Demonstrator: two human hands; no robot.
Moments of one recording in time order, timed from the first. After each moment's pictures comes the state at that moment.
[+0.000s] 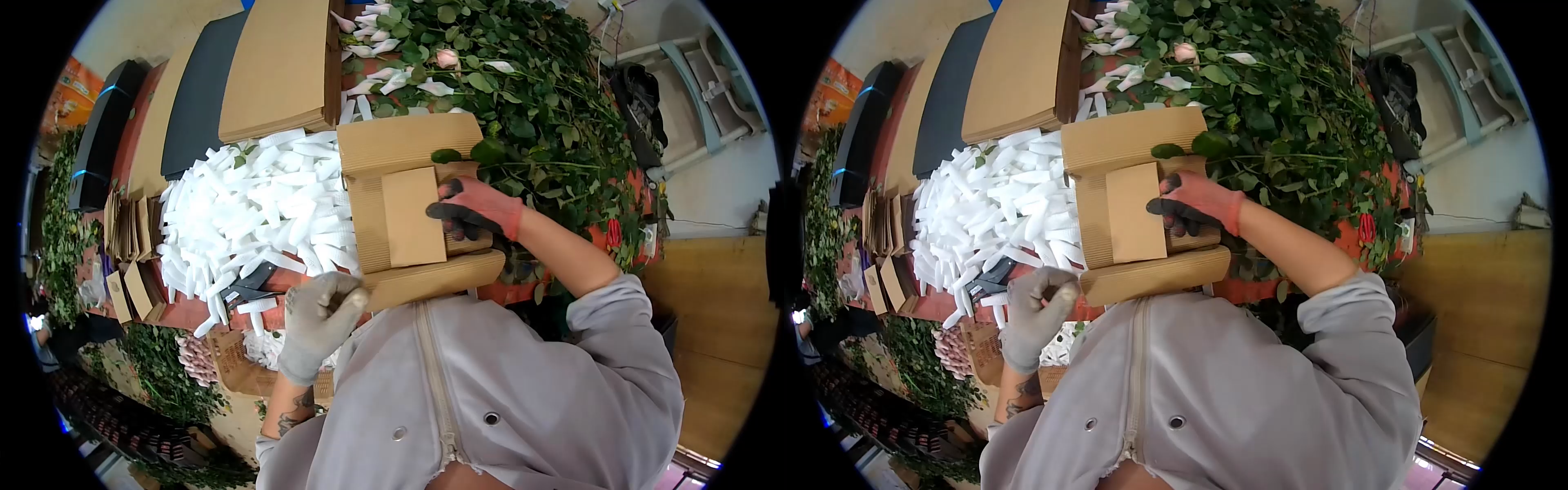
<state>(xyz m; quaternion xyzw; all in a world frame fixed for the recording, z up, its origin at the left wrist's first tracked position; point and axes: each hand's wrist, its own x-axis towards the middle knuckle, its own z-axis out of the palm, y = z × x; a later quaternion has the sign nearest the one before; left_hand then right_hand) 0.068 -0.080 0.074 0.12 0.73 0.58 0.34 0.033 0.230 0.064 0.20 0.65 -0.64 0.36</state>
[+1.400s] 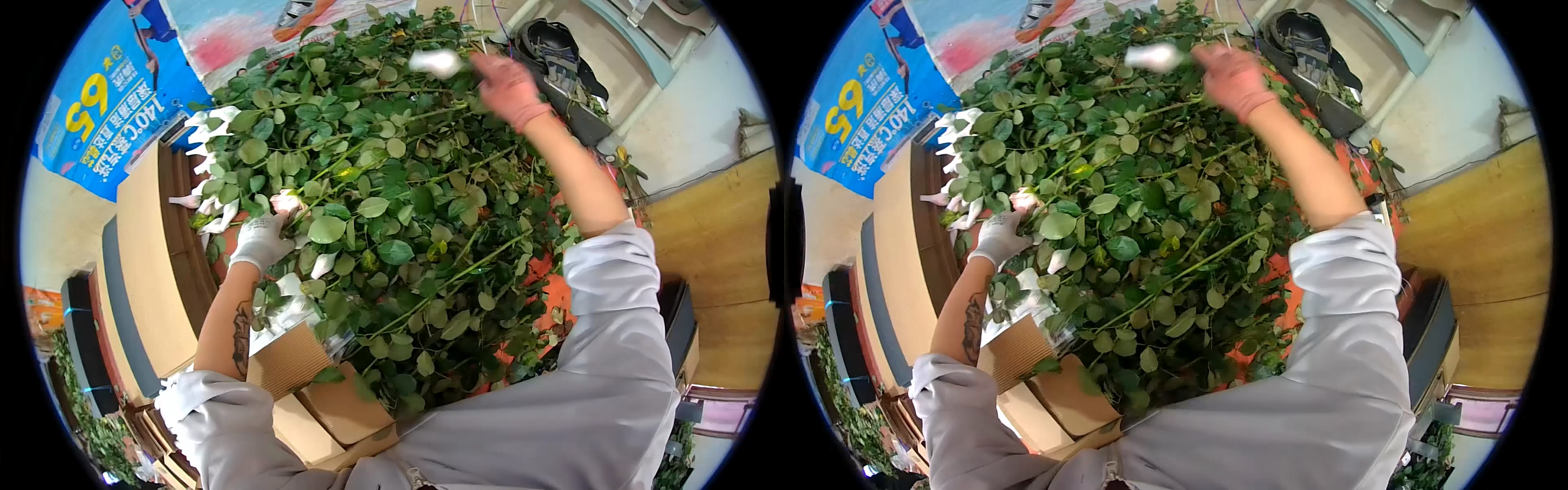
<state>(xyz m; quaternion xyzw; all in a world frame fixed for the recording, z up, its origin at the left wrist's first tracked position) -0.258 0.273 0.003 0.44 0.88 -0.03 0.18 -0.071 0.693 0.101 0.13 0.94 0.22 -0.24</state>
